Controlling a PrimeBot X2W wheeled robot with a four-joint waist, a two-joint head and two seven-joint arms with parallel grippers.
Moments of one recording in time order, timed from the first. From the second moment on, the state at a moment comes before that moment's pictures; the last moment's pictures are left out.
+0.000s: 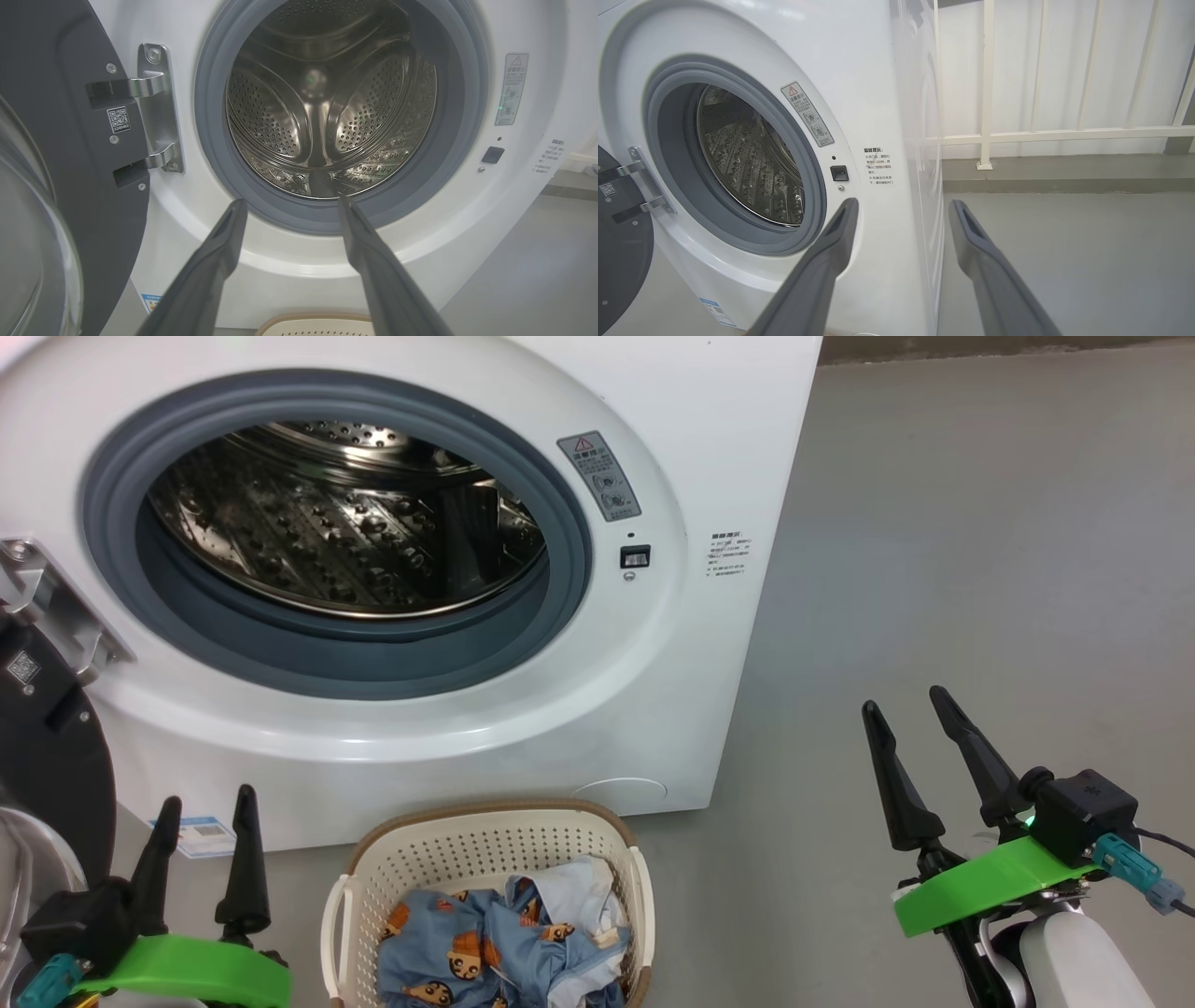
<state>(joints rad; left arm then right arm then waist) -0.11 0.15 -0.01 0.22 -0.39 -0.12 -0.26 -0.20 -0.14 0.08 0.18 0.29 0.13 -0.25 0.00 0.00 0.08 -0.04</state>
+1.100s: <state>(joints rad) -0.11 0.16 -0.02 0.22 -0.38 -0.12 -0.26 -0.20 -0.13 0.08 0.18 0.29 0.13 -0.25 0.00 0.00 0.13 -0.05</state>
